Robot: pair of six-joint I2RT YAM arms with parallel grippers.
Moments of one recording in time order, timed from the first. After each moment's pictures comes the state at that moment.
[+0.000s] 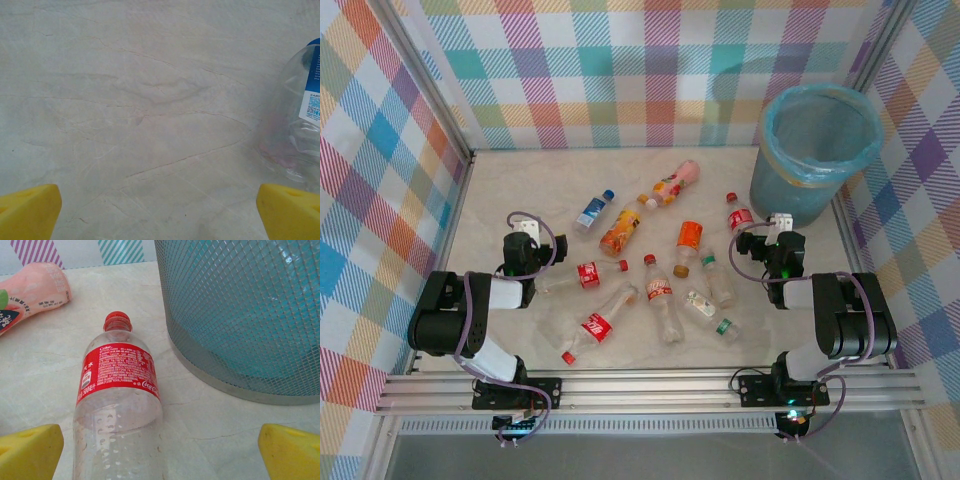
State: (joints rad) left arm -0.06 1.57 0.42 0.69 -0.05 -0.08; right arm 0.01 1.53 0.37 0.78 -0.02 0.07
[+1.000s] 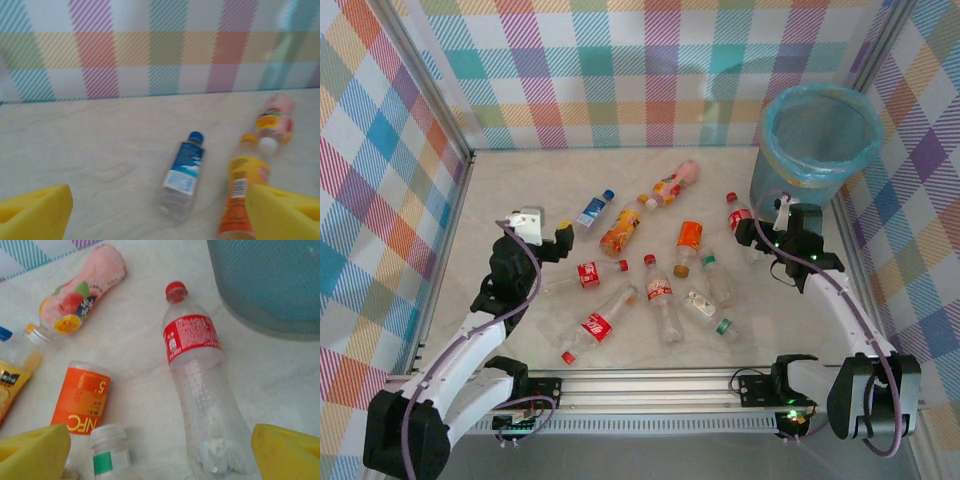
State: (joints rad) left arm -0.32 0.88 0.50 0.19 -0.14 -0.06; right arm 0.04 1.12 0.76 -0.36 -0.18 0.27
